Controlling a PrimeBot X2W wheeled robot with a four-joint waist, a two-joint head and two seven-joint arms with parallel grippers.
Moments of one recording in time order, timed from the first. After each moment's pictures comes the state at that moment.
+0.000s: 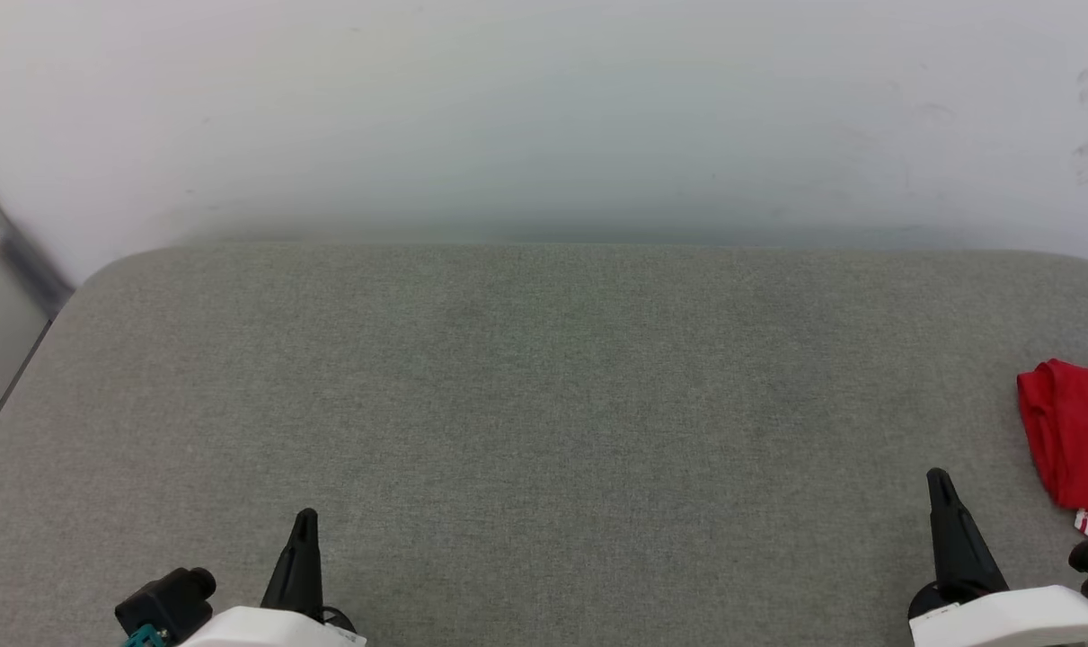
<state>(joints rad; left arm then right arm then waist) 0.07 0.06 -0.02 0.16 -0.64 -0.02 -0.14 0.07 -0.05 -0.08 0.14 0.65 0.13 -0.13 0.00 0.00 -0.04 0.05</state>
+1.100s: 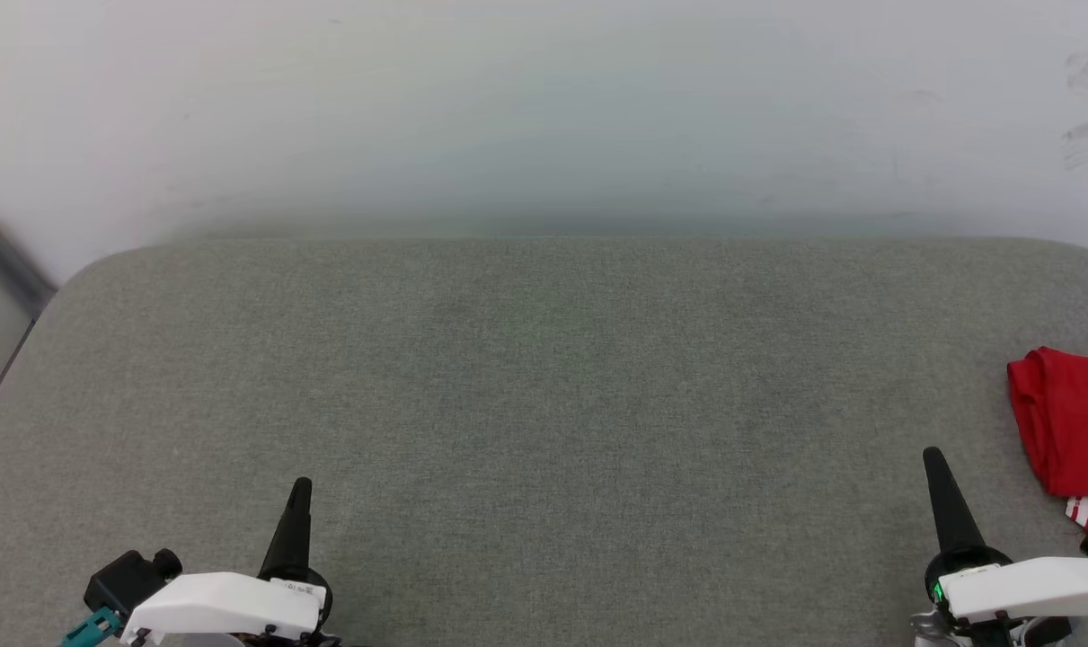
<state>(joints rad) 0.00 0.06 0.02 0.19 -1.08 -0.07 -0.04 0.00 -0.05 -0.10 0.19 1.07 0.13 -0.02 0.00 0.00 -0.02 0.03</state>
